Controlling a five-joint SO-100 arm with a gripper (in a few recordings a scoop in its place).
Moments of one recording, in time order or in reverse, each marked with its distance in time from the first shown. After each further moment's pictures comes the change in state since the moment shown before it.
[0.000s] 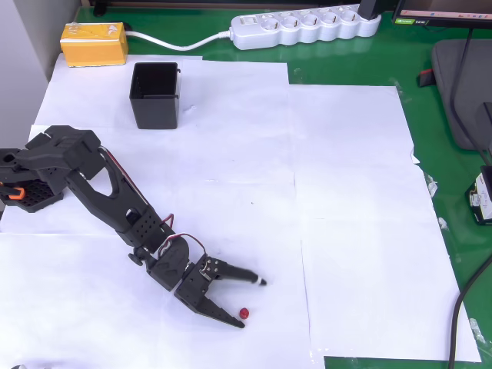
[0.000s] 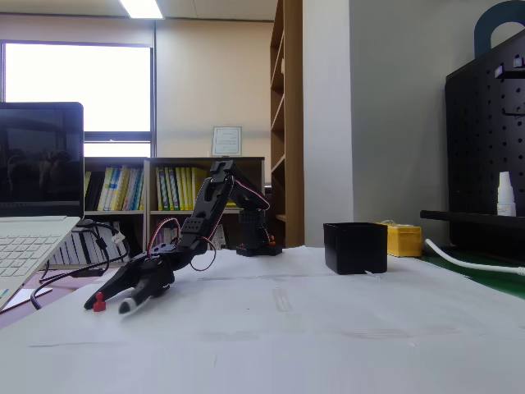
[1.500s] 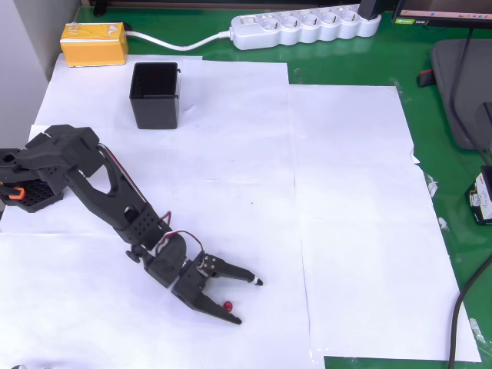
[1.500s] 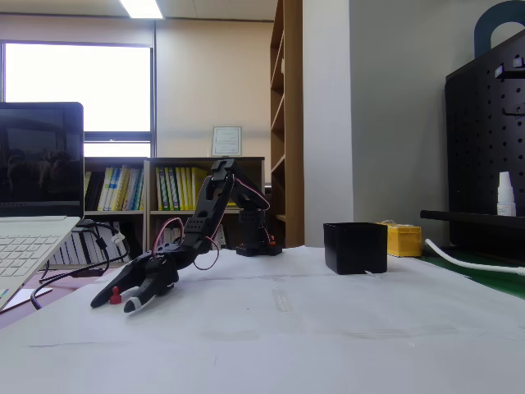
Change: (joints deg) arm 0.0 -3.9 -11.0 -6.3 -1.1
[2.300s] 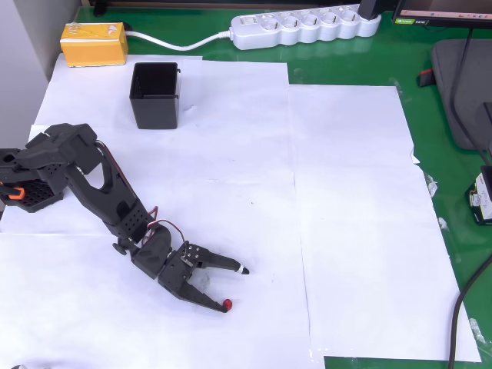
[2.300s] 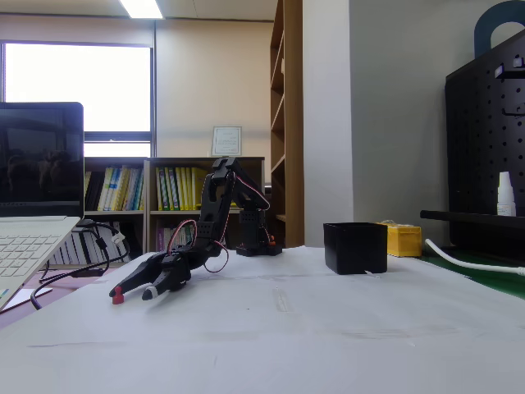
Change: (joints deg) arm -0.1 -0.3 -8.5 -12.9 0.6
